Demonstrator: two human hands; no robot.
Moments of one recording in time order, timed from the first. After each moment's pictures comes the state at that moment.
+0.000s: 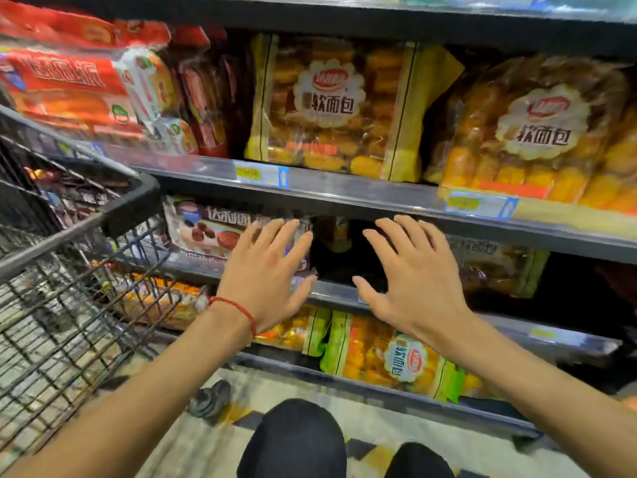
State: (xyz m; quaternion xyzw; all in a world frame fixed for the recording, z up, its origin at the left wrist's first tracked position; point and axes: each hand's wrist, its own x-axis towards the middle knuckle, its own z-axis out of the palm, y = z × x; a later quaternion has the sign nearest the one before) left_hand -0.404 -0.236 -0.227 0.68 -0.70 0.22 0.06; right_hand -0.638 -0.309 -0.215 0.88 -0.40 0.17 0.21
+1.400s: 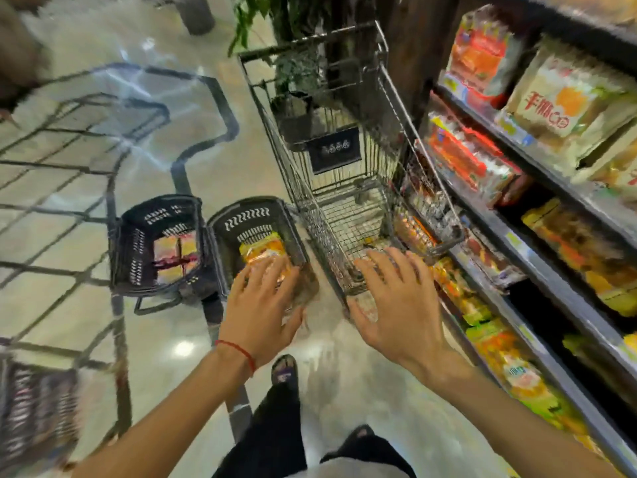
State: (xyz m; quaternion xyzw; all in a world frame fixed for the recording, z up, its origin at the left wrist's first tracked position) left_hand -0.442 0.292 0.188 0.96 -0.28 -0.01 -0.04; right_hand -0.511 0.056 0.187 0.99 0.02 0.12 -0.04
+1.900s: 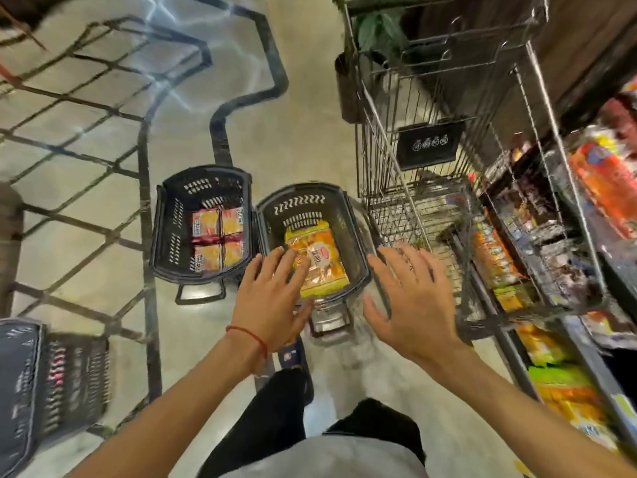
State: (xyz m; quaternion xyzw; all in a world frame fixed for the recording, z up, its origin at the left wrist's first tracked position) left_hand -0.238 0.440 0.126 0.97 -0.23 -0.08 -0.04; right_hand -0.285 0.194 0.126 0.99 0.09 0.11 -0.06
